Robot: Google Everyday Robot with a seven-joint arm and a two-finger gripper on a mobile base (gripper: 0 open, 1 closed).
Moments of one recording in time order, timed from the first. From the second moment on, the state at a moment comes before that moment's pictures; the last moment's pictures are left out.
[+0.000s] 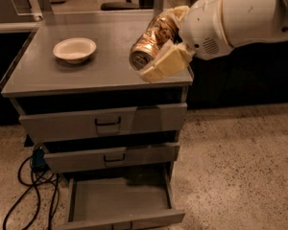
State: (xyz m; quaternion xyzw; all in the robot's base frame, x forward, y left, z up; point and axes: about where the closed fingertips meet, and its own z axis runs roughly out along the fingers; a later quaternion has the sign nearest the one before) arm 0.516 -0.024 1.013 -0.58 0.65 0.15 0.47
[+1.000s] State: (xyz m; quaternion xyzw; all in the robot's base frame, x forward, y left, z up) arm 0.497 -0.072 0.964 -0.53 0.68 0.16 0.48
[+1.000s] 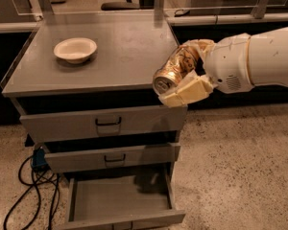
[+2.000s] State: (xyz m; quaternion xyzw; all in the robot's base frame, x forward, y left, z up) arm 0.477 -0.038 0.812 -0.56 0.65 0.19 0.47
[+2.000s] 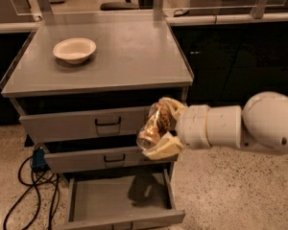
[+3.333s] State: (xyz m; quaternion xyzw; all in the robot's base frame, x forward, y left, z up) arm 0.455 -0.002 0.531 -0.51 0.67 0.28 0.46
